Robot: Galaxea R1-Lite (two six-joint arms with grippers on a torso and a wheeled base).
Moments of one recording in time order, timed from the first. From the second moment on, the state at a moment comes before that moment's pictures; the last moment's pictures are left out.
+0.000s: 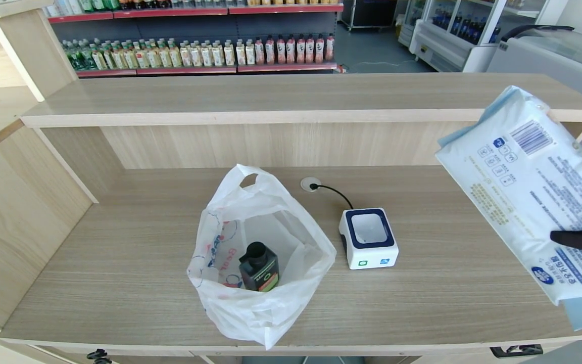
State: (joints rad) left arm 0.00 0.00 0.00 0.00 0.00 0.00; right arm -0.29 1.19 -0.96 0.43 0.98 -0.53
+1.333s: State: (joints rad) left arm 0.00 0.00 0.00 0.00 0.00 0.00; right arm 0.12 0.95 -0.93 0.55 0.98 -0.28
